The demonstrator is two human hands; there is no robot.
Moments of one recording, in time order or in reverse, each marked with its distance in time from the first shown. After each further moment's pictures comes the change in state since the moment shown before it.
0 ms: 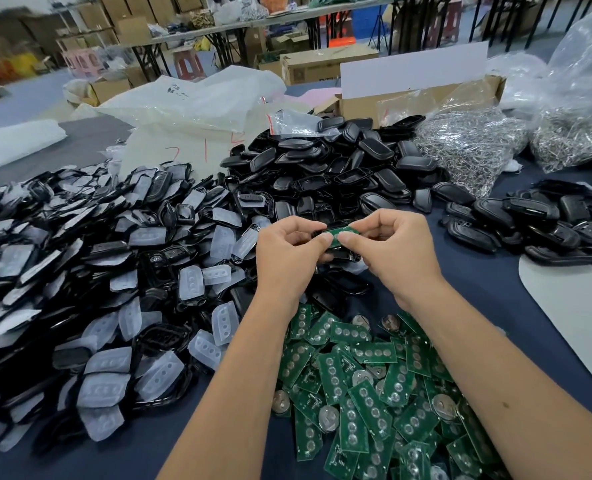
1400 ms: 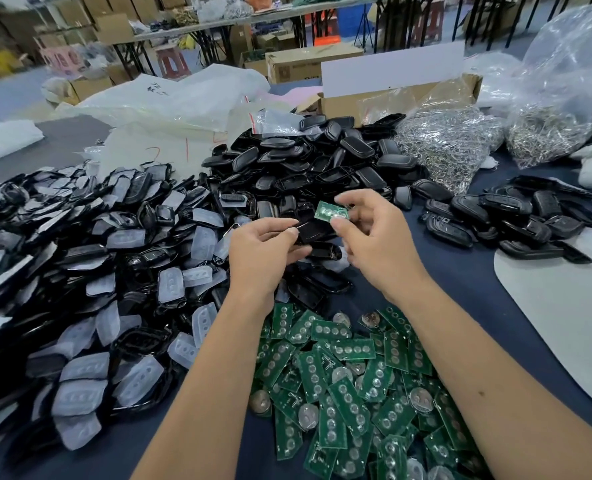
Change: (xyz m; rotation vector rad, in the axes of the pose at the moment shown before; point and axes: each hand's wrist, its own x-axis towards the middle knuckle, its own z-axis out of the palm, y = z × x) left_hand 0.001 0.006 -0.002 -0.087 0.060 -0.108; right_hand 0.002 -0.007 -0.008 -0.019 -0.089 -0.103
